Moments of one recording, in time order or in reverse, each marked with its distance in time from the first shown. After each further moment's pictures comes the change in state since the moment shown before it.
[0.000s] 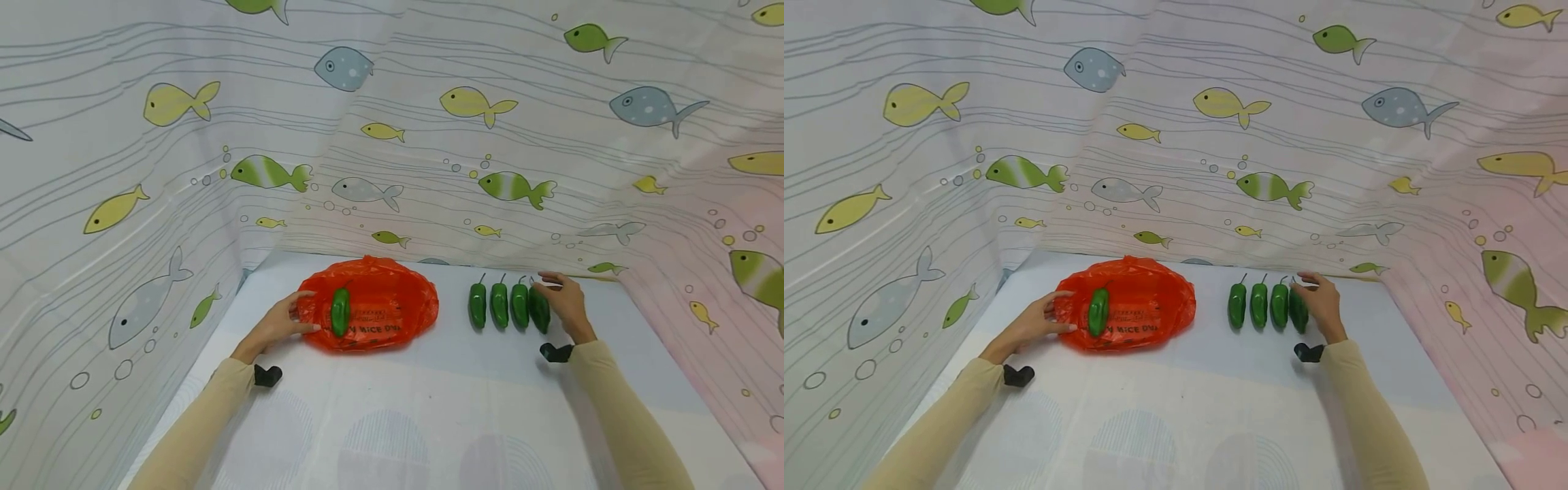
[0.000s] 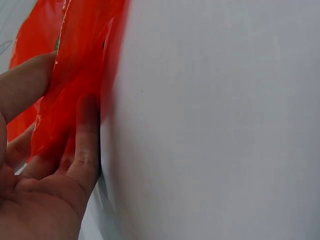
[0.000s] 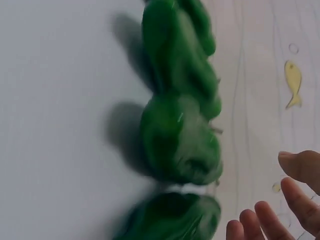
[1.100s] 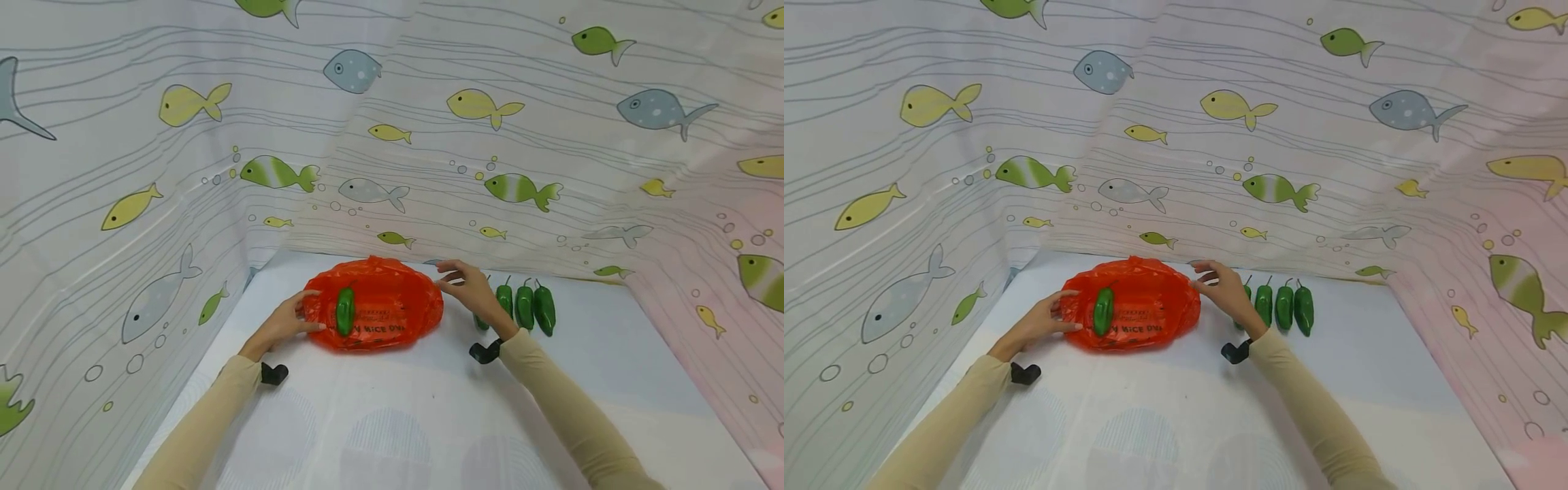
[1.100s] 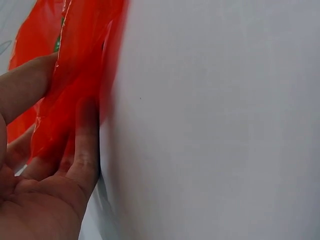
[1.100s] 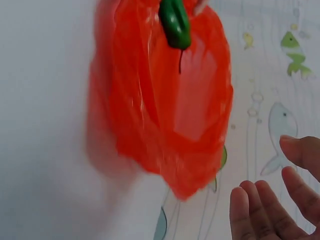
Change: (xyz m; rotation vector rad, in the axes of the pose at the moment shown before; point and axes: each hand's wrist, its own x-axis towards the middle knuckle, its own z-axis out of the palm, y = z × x) left_hand -0.002 -0.001 -0.001 0.016 0.009 -0.009; right_hand -0.037 -0.128 0.133 0.079 -0.359 -0.395
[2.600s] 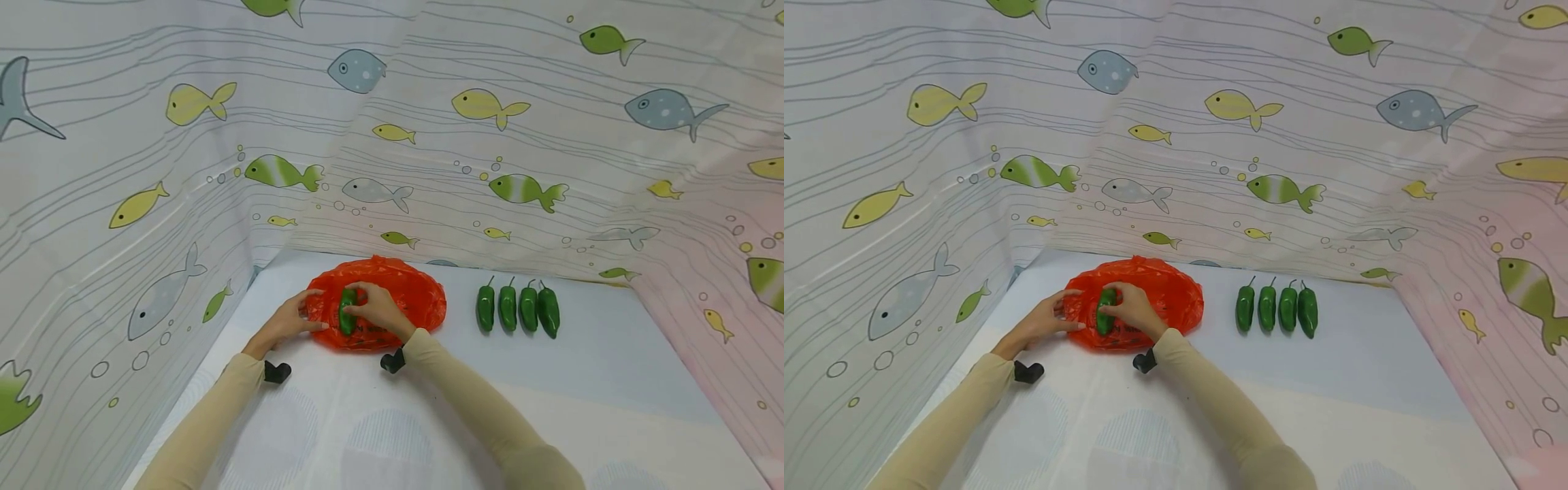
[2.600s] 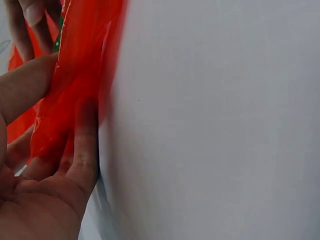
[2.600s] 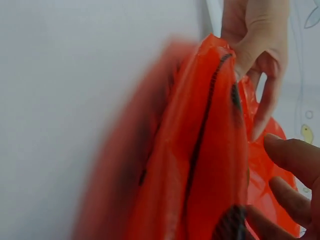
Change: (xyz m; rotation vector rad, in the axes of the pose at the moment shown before) left_hand -0.003 0.005 0.000 0.016 -0.010 0.009; right_hand 0.043 -0.047 0.177 -0.026 -0.241 0.054
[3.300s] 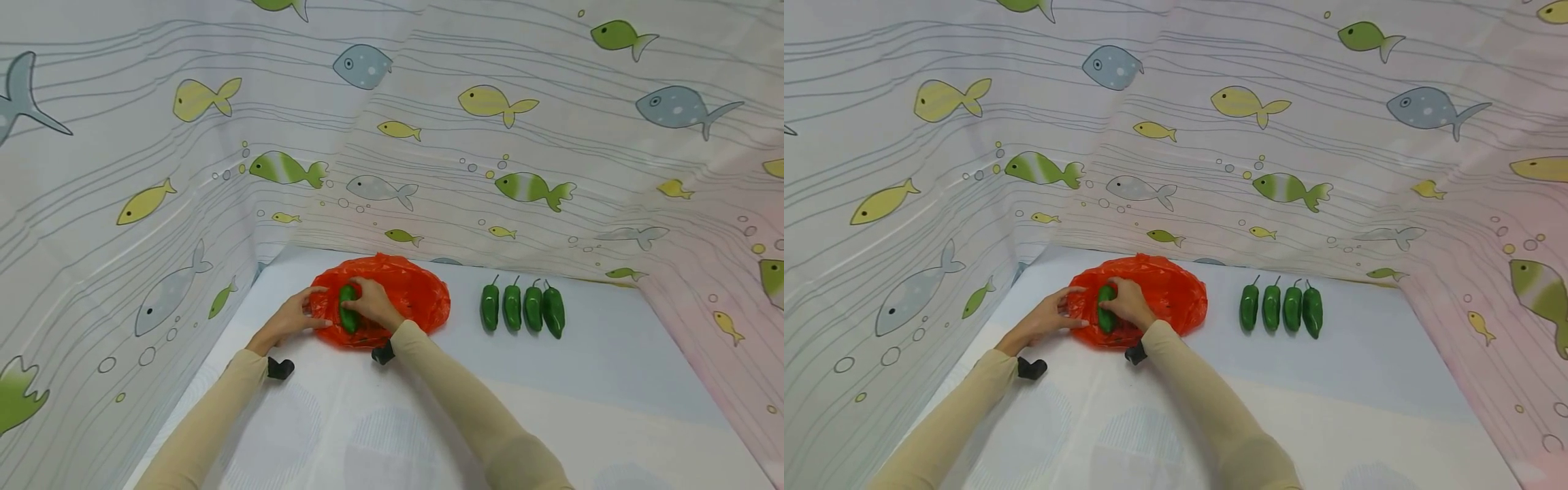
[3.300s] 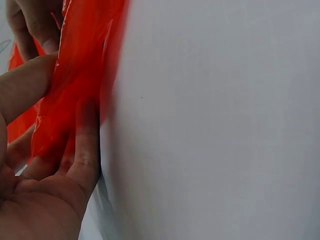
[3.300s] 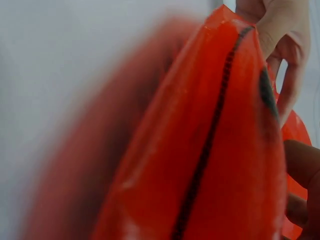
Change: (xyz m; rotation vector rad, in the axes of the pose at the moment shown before) left_hand 0.000 0.001 -0.001 -0.003 0.007 -0.048; right_hand 0.024 -0.006 0.017 -0.066 0.009 0.081
